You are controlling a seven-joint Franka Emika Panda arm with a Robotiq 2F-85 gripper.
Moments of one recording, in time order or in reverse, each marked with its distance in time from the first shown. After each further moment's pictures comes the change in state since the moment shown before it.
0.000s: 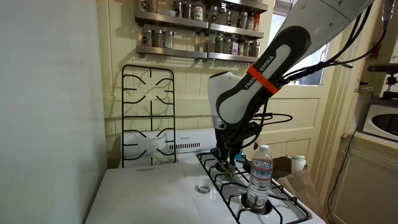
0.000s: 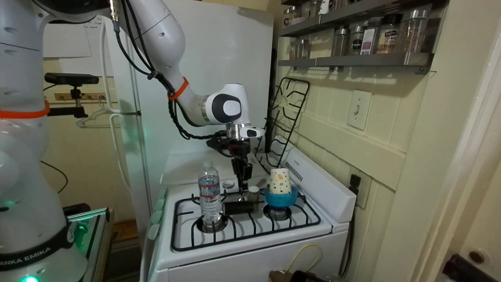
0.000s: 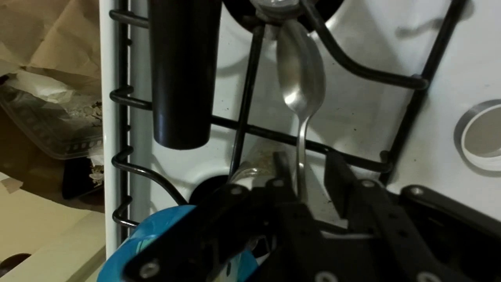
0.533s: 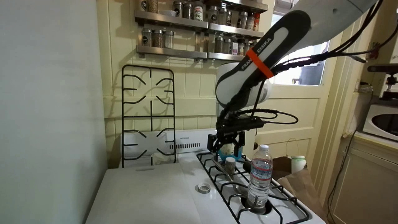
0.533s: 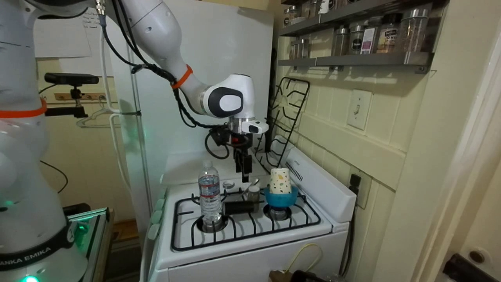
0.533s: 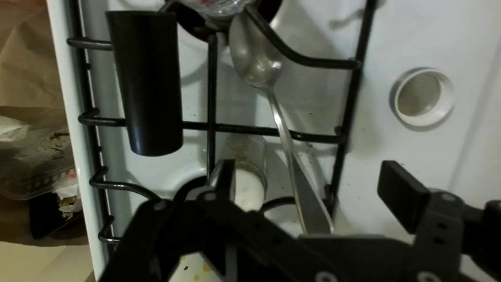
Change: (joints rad) arm -0.026 -0.062 -0.002 -0.002 0.280 -0.005 -0.118
